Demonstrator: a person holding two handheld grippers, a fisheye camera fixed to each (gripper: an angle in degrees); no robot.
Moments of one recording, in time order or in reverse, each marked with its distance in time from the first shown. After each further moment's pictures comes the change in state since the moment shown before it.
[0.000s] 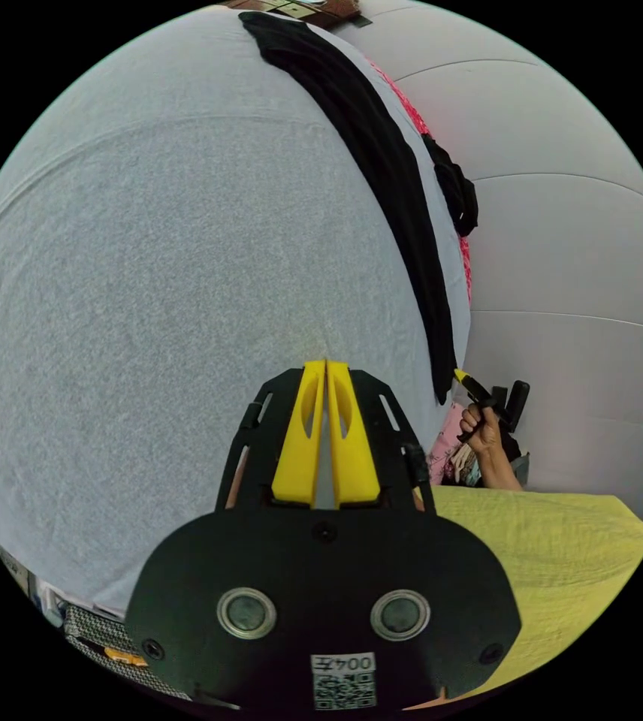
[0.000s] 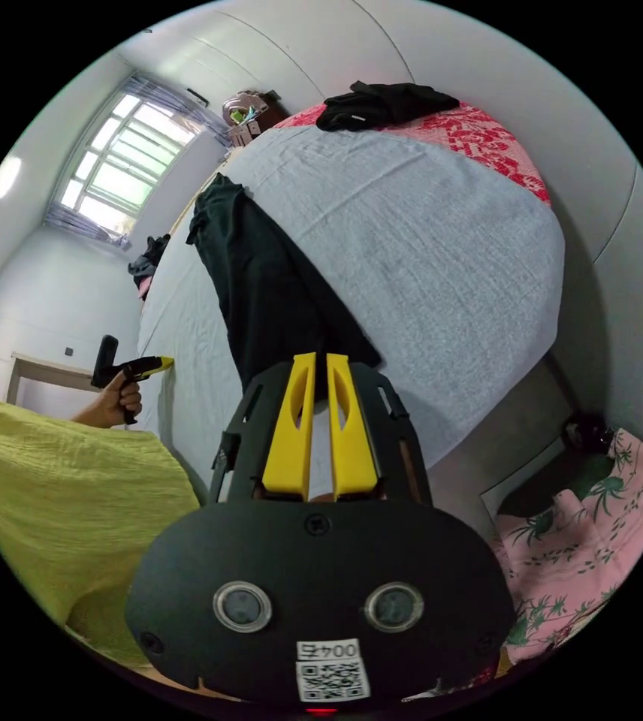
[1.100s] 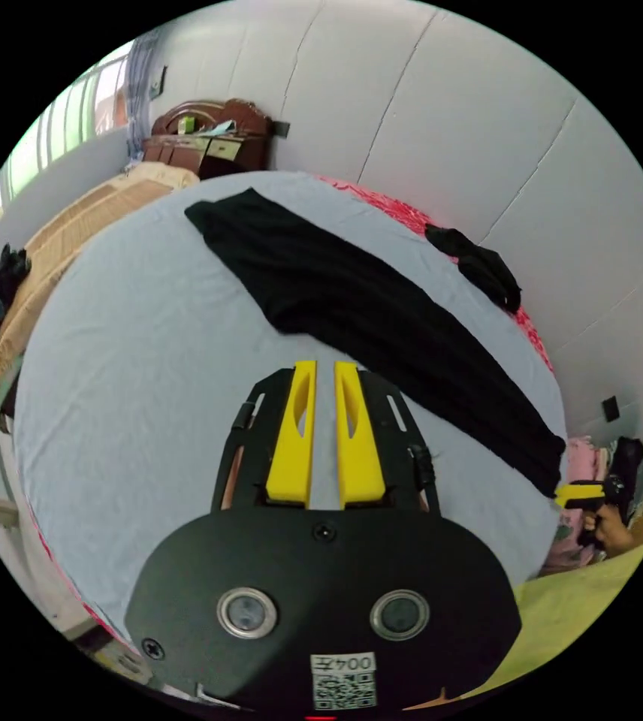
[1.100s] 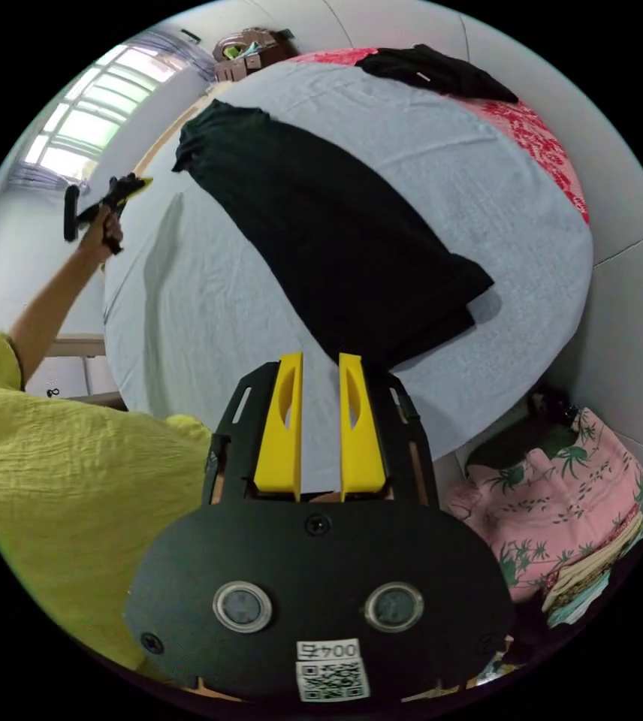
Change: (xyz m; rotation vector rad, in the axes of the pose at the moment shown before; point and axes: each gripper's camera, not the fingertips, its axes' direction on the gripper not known) left arm 0.105 -0.152 -0.007 0.396 -0.460 0.404; right arm -0.074 0.015 0.133 -0.241 0.189 -0.026
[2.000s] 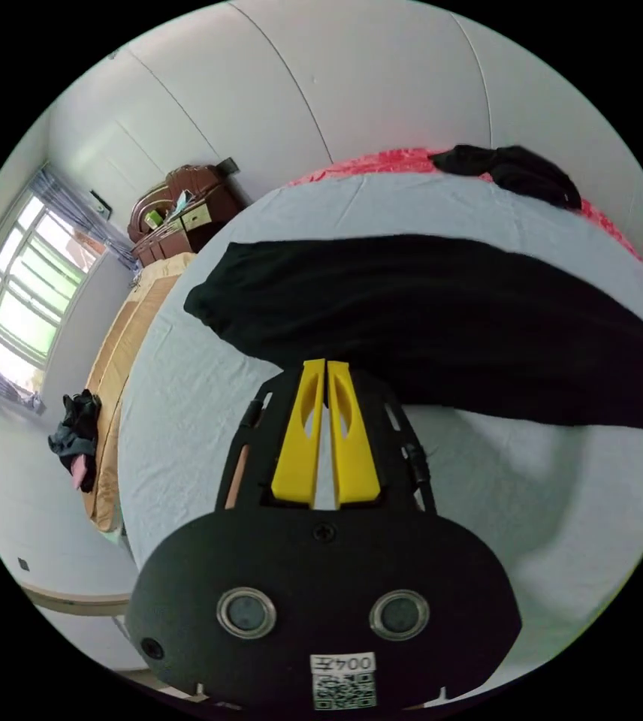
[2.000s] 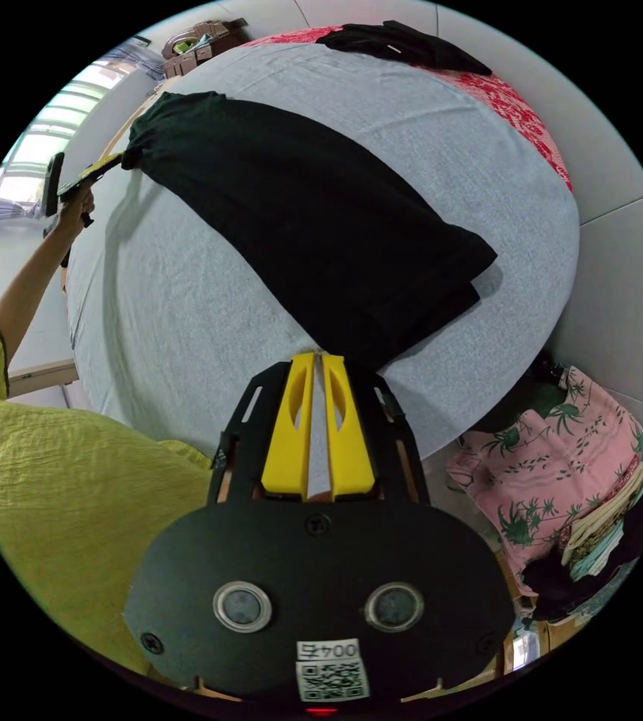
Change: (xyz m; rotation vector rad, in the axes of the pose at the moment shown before) left arm 0.063 -0.047 0.063 -0.001 -0.370 0.399; right arm -0.033 -0.052 0.120 -0.067 0.102 0.135
